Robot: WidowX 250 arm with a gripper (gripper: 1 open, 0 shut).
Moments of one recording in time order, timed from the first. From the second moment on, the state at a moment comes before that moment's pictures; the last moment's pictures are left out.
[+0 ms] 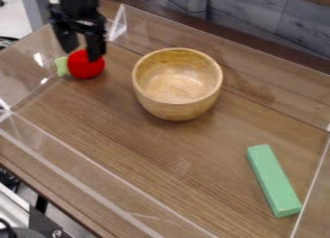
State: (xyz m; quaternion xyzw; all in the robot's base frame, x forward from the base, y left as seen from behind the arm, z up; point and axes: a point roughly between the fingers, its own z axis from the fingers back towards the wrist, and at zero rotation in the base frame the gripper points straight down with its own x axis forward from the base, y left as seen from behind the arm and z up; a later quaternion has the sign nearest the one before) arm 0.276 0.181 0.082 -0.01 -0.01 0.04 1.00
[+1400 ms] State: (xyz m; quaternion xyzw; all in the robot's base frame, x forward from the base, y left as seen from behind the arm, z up) arm 0.317 0.208 0.054 -0.04 -0.04 0.01 1.00
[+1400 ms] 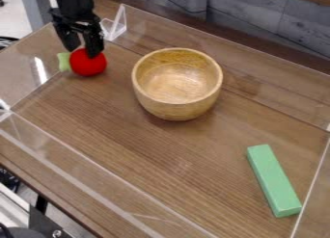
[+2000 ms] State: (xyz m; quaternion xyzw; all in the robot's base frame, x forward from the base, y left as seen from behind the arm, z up) arm 0.324 0.208 0.050 -0.06 -0.04 -0.03 1.00
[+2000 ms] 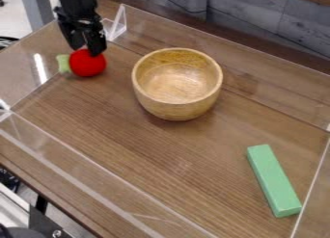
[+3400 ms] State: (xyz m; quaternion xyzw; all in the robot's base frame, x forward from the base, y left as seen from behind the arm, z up) arm 0.338 0.152 0.112 -0.08 -0.07 -0.02 0.99
